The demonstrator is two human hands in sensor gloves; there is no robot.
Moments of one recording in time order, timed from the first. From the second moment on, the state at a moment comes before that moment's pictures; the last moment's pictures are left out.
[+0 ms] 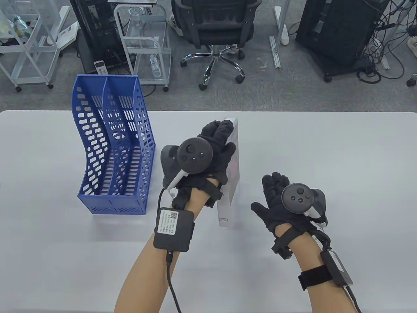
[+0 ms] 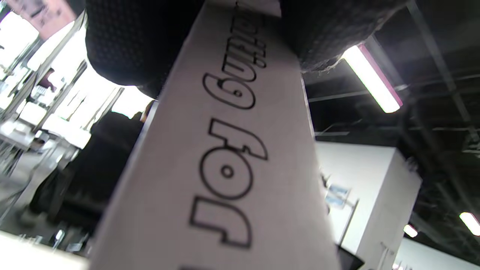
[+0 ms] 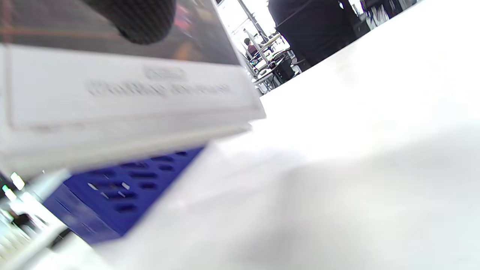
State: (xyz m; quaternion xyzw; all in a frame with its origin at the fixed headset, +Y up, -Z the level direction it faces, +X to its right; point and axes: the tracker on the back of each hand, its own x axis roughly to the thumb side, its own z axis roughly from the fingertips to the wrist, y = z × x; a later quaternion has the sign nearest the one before) left_hand -0.083 -0.542 -0.330 0.20 -0.18 0.29 0.92; right_hand 0.176 -0.697 -0.306 0.15 0.06 0.95 0.28
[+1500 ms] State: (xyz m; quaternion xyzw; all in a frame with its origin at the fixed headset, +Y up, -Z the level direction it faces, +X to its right) left_hand -0.290 -0.589 -0.317 0.36 -0.05 0.14 0.92; right_hand 0.159 -0.718 -0.305 0.17 0.12 0.95 0.23
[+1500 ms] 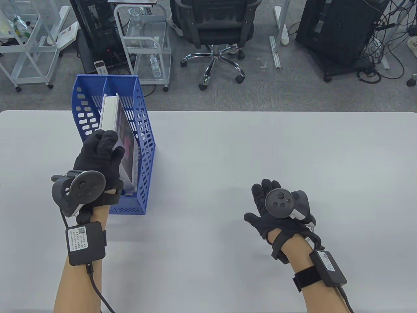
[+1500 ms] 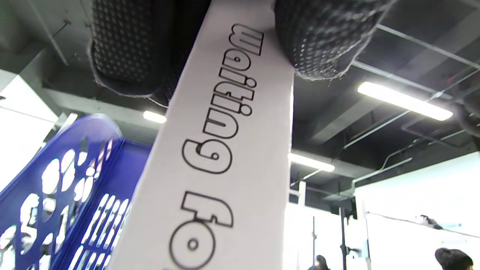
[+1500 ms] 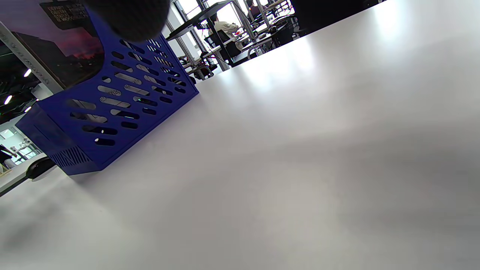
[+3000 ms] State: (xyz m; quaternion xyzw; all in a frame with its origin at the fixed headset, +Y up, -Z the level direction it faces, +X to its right) left_hand -0.154 -0.674 -0.257 -0.14 -0.07 0.39 0.91; right_hand 0.151 -0.704 -0.300 0.18 0.11 0.95 0.23
